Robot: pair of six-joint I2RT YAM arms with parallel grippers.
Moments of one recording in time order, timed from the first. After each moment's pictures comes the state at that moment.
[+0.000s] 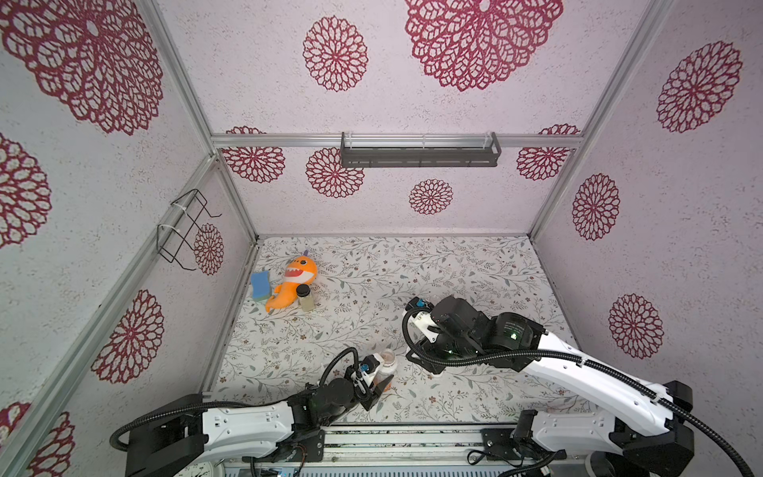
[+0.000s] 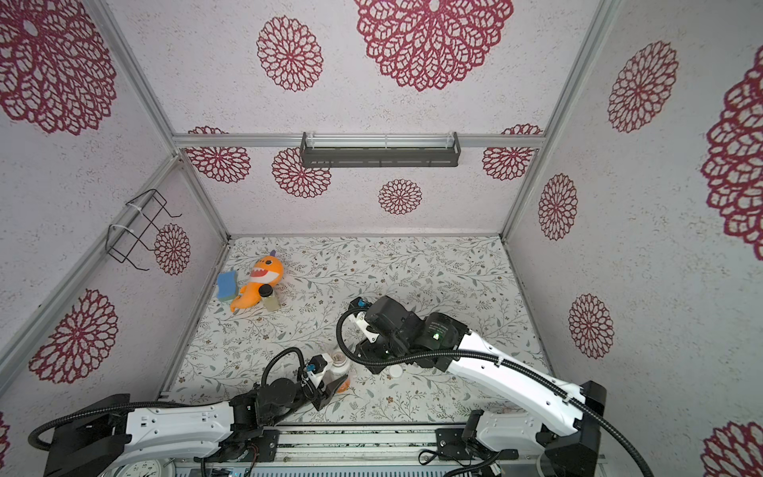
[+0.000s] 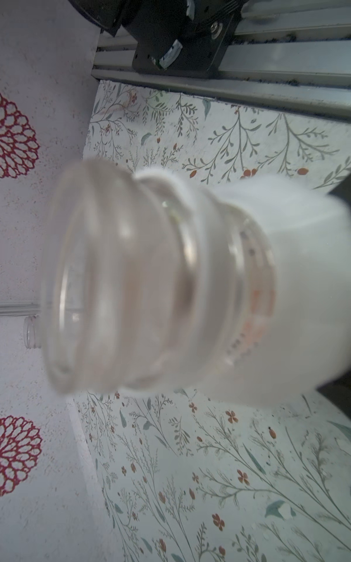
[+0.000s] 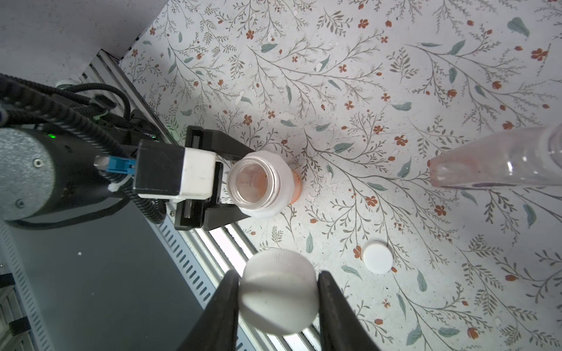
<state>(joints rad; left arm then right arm) -1.19 0.99 0.09 0.57 -0.32 -0.09 1.01 1.21 1.29 -0.98 -0.11 0.31</state>
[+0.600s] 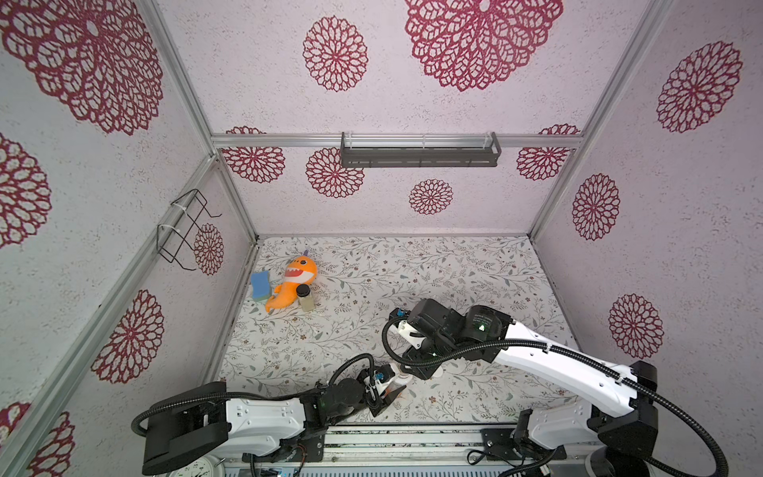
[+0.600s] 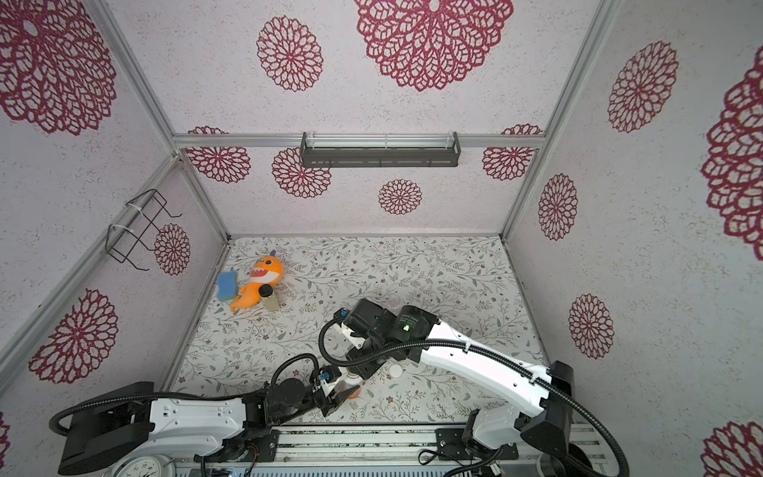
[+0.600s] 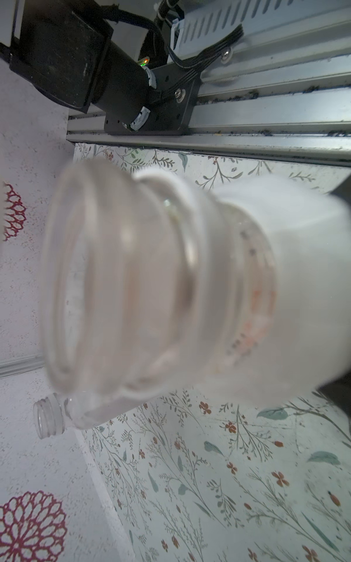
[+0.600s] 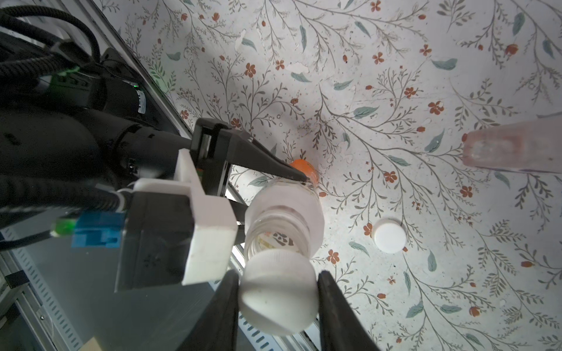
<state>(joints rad) -1.23 1.15 0.14 0.70 -0.21 0.00 1.06 1.38 1.39 -1.11 -0.13 0.28</state>
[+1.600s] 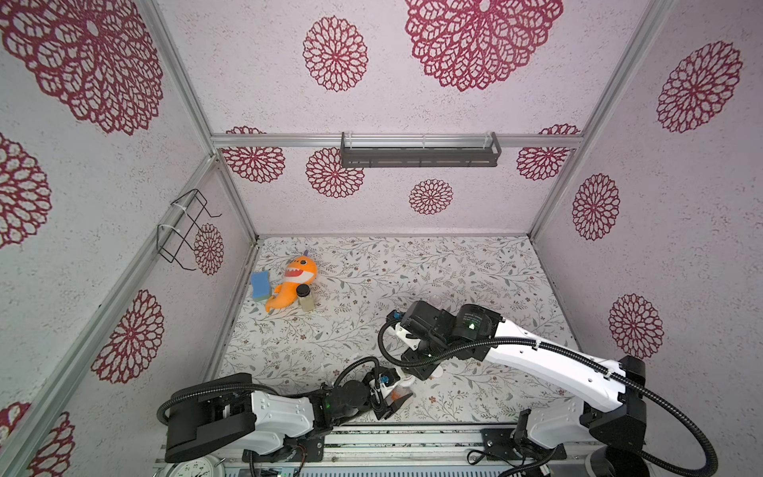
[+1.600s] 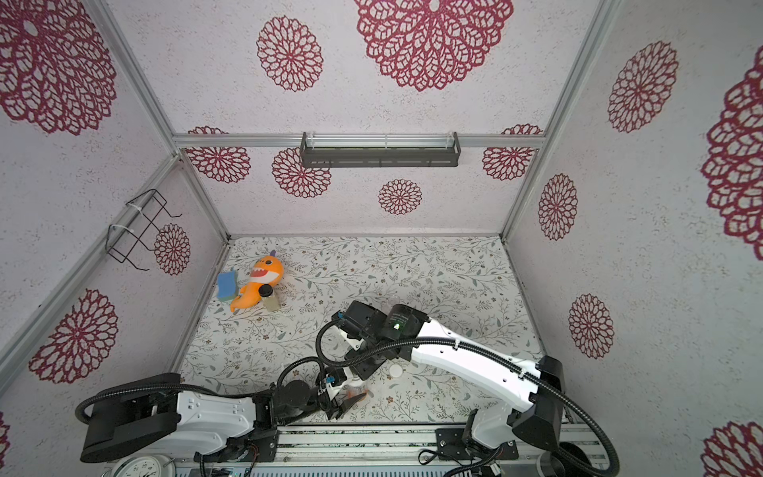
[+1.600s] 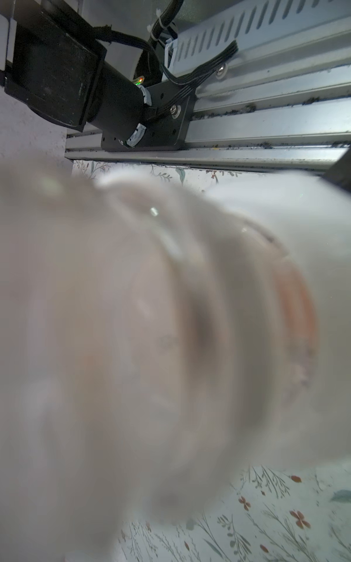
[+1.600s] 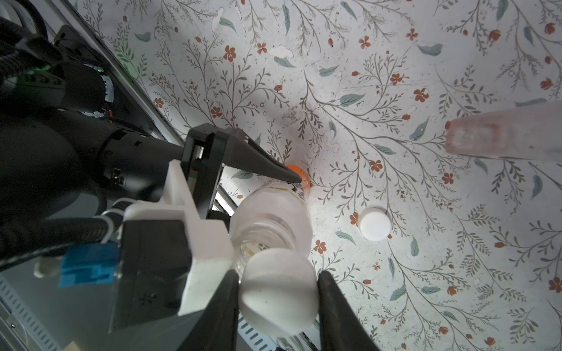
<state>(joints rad) -1.25 1.31 0.13 0.86 -0.20 0.00 1.08 1.43 1.43 -1.17 -0.06 0.28</state>
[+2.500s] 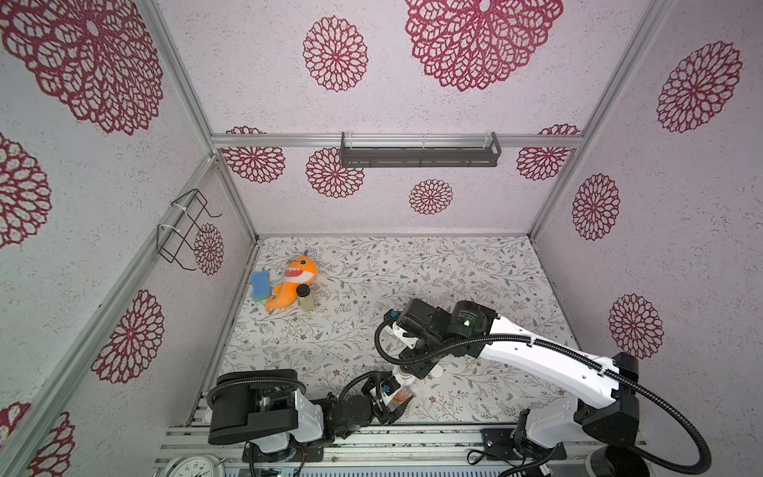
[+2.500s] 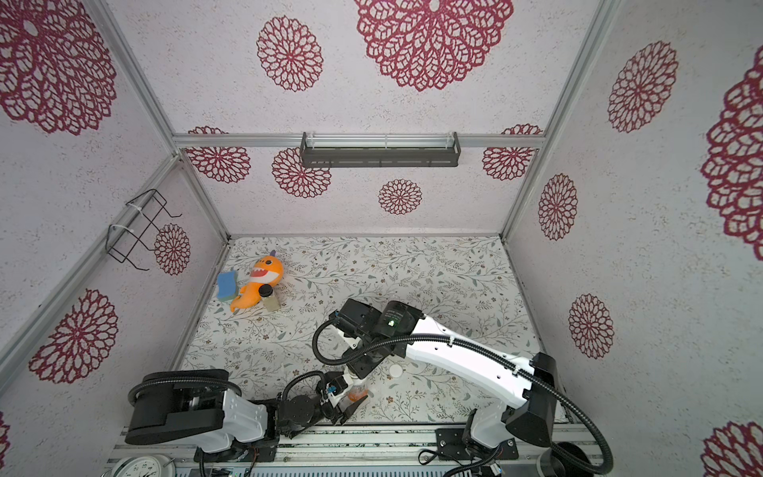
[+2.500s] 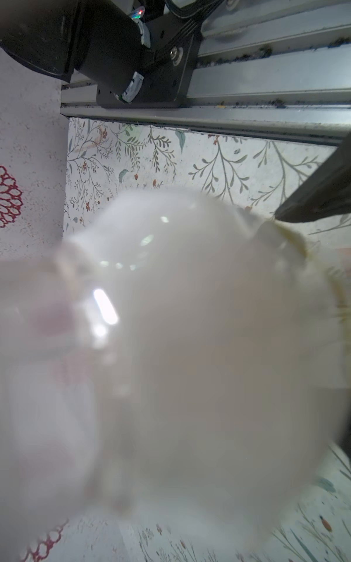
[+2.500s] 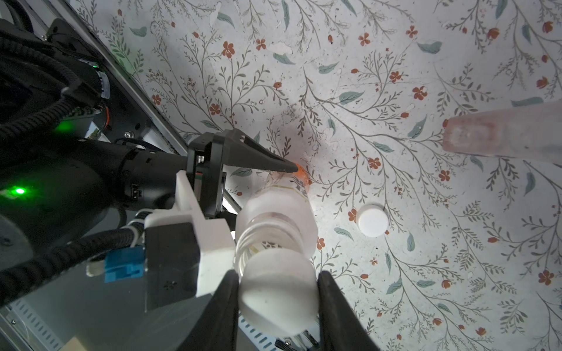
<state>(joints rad) -1.39 1.59 0.10 1.20 -0.47 -0.03 1.09 1.48 1.50 -1.22 -0.06 0.28</state>
